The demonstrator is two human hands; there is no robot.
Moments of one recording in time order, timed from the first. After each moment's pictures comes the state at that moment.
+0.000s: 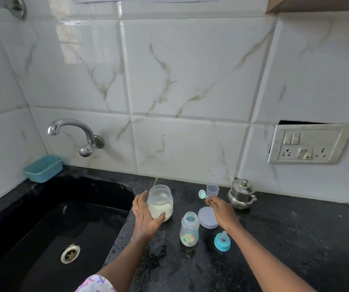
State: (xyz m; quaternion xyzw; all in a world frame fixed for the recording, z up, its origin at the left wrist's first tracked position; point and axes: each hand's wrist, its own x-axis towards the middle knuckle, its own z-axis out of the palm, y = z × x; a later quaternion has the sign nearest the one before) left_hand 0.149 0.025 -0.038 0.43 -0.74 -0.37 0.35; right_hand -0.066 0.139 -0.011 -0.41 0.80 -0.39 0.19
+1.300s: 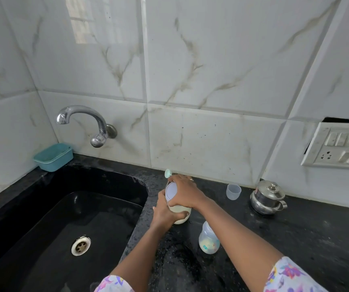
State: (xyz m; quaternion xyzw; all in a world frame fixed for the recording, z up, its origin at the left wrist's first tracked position) left_hand 0.134 -0.014 -0.045 0.43 -0.67 -0.54 0.27; right_hand 0.031 0.003 0.031 -0.62 0.74 -0.16 0.19
